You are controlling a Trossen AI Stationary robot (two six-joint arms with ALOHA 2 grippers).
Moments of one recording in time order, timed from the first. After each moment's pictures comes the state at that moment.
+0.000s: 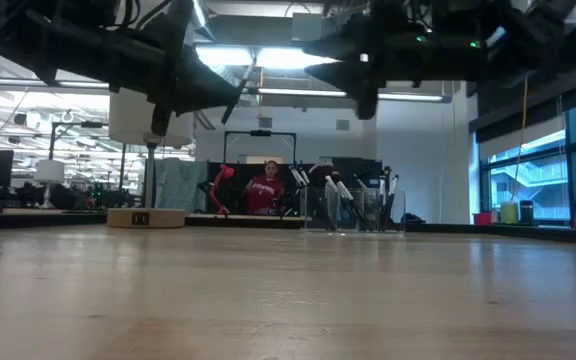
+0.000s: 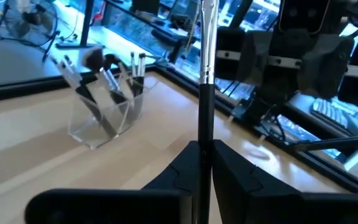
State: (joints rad) left arm -0.10 1.26 0.36 0.78 -0.50 -0.51; right arm -0.04 1.49 0.60 0.99 0.08 0.33
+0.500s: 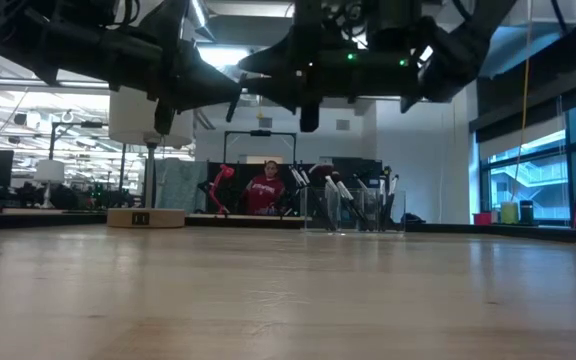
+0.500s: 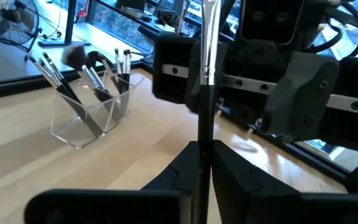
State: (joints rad) left arm -0.10 1.26 0.36 0.79 -0.45 -0.48; right arm -0.05 1.81 0.89 1.01 0.02 0.31
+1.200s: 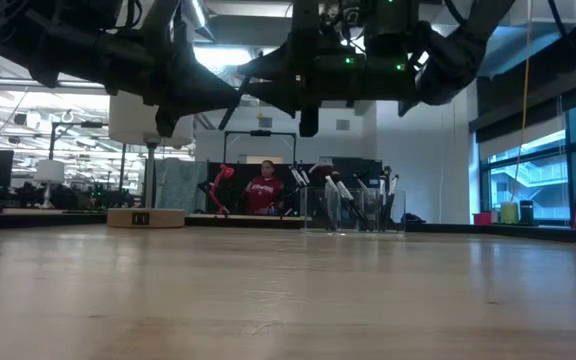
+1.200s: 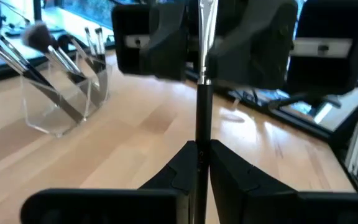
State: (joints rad) left arm -0.10 1.26 0.36 0.73 -0.34 -0.42; right arm -0.07 1.83 0.90 1.02 0.01 0.35
